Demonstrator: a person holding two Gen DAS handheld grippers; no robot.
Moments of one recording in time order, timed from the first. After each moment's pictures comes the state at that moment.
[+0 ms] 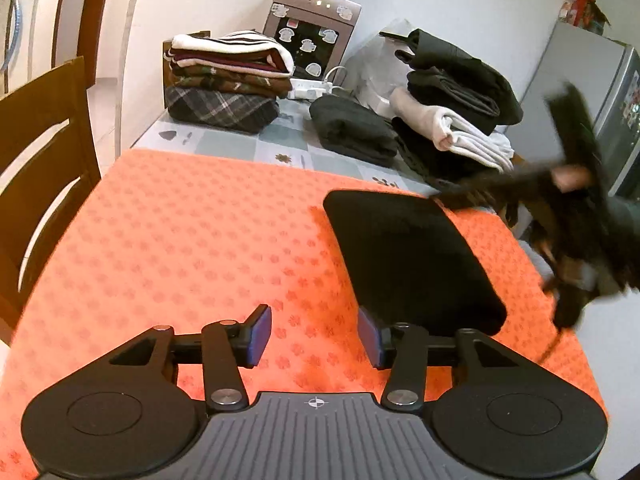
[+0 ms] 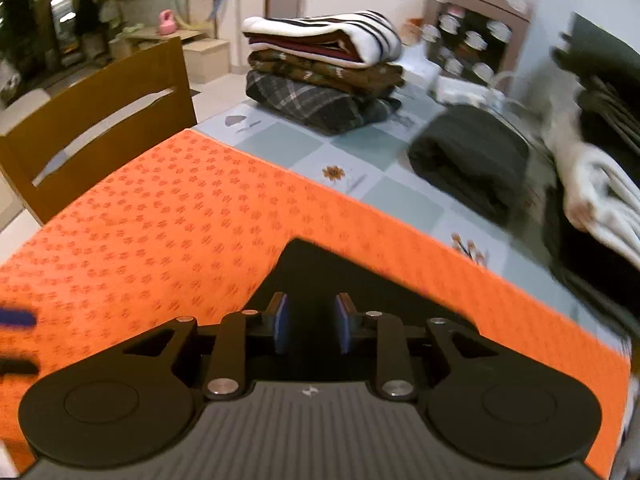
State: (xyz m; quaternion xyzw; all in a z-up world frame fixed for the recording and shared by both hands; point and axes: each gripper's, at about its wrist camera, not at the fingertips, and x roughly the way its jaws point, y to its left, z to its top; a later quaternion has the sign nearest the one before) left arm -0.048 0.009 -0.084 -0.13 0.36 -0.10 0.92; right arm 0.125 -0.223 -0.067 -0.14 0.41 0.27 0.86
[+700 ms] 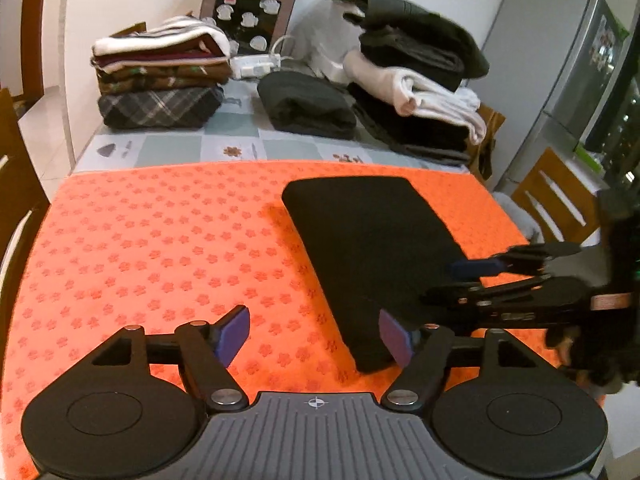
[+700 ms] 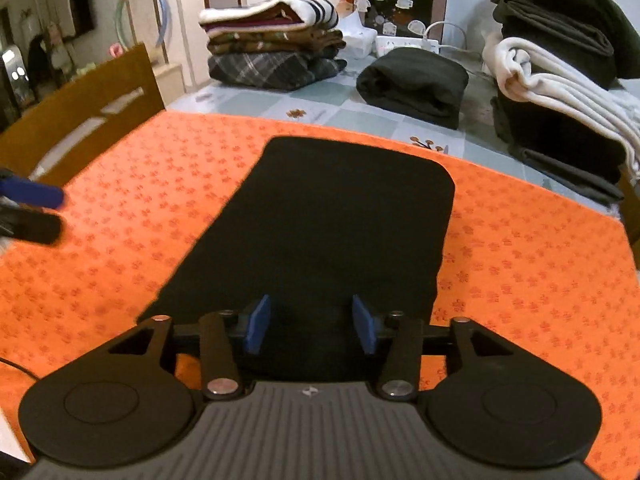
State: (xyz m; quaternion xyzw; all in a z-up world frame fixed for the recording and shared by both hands) left arm 0.011 -0.024 -0.085 -0.07 0.40 -0.17 0.90; right arm 0.045 -0.282 -0.114 -0.06 0.41 0.23 0.88
